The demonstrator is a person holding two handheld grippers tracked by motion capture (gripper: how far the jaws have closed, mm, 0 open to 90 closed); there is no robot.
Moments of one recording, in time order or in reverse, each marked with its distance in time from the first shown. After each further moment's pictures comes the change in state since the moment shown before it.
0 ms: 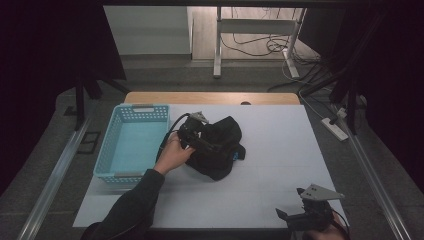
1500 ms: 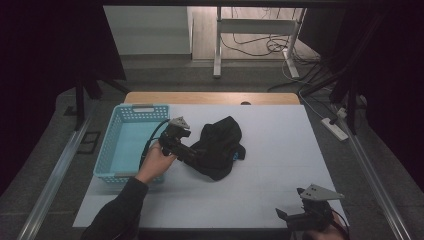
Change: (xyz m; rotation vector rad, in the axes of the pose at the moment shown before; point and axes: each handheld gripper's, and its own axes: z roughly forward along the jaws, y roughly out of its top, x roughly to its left) left arm 0.001 -0.038 -0.036 -0.039 0.018 -0.041; right arm 0.001 0.000 0.000 -0.001 -0.007 0.003
